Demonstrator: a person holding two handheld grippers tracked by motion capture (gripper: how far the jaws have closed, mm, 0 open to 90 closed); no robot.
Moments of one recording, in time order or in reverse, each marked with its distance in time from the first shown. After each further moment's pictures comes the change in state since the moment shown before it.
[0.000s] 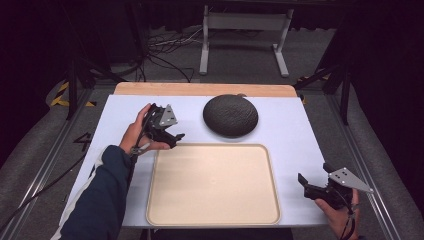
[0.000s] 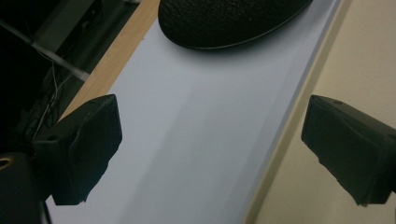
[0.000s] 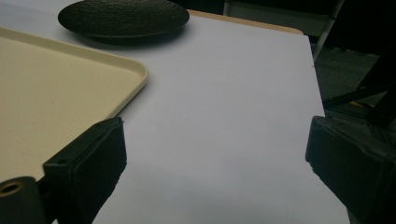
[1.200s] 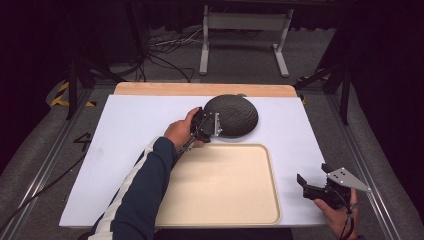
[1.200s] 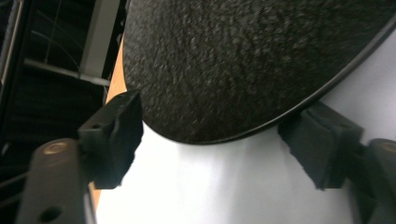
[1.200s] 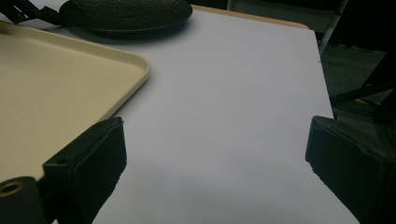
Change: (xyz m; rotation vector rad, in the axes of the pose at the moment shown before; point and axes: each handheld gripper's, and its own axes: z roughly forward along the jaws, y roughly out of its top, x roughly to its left) left arm -0.046 0.051 0.120 0.129 0.193 0.340; right arm 0.000 -0.003 0.004 0.013 0.015 0.002
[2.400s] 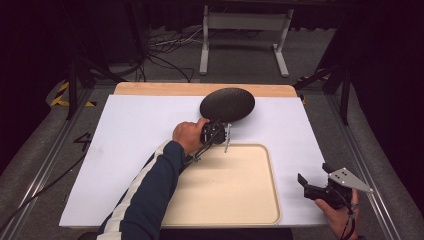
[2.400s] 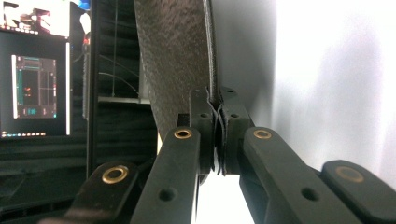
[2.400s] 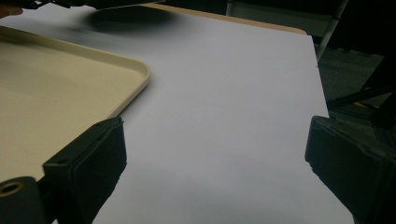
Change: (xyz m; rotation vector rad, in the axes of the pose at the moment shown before) left arm -0.025 0.025 -0.013 -0.004 0.214 0.239; right arm 0.000 0.002 -0.003 -0.014 -0.003 -0.001
